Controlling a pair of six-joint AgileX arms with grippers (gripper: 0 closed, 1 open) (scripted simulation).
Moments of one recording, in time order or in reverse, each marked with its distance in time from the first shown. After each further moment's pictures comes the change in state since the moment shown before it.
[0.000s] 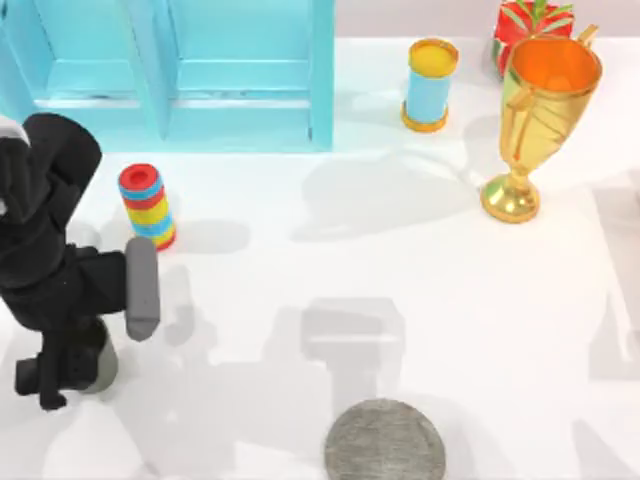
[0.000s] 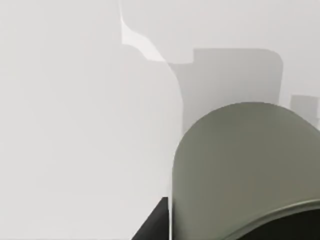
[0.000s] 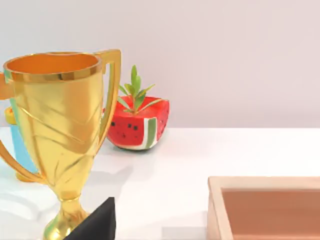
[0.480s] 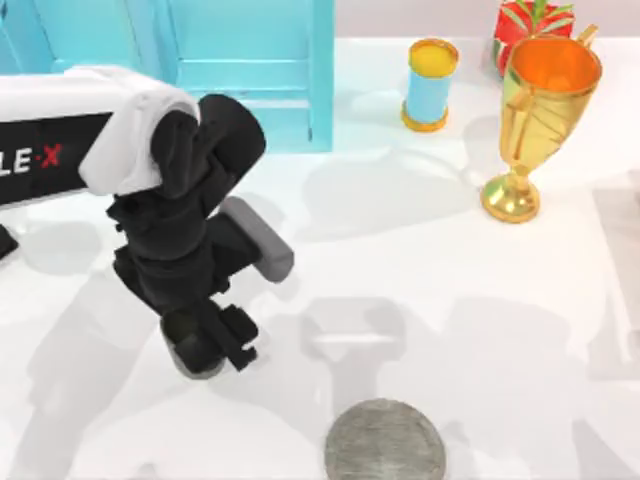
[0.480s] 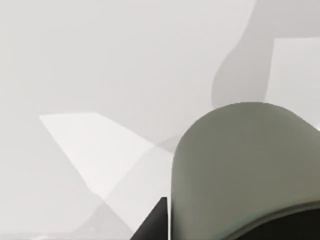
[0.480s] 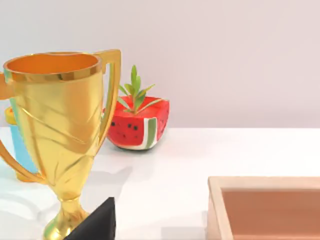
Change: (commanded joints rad) left arm -0.315 0.152 0.248 -0.130 0.013 -0.794; right arm 0.000 0.000 0.000 0.000 0.000 0.000
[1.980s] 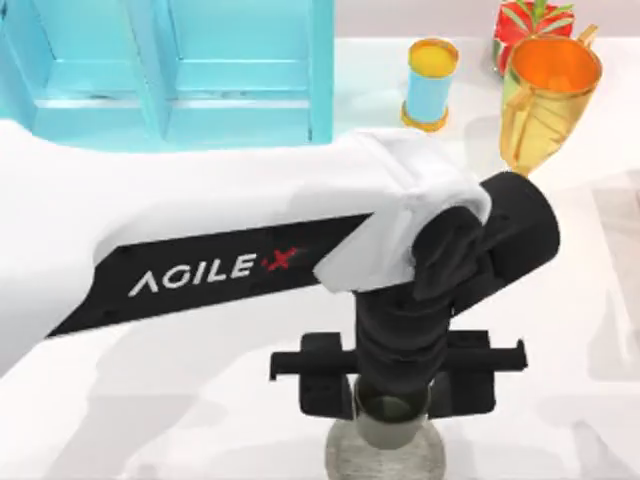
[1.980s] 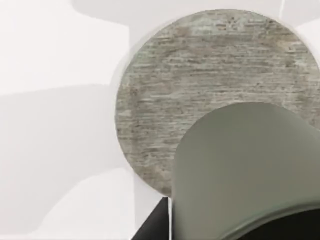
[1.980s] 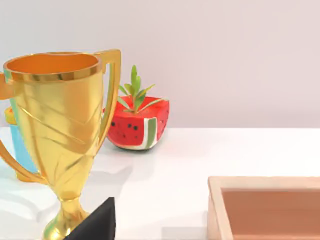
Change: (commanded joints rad) left arm -0.504 0.120 0.292 -0.098 -0.006 -1.415; right arm 0.000 0.000 0.000 0.000 0.000 0.000
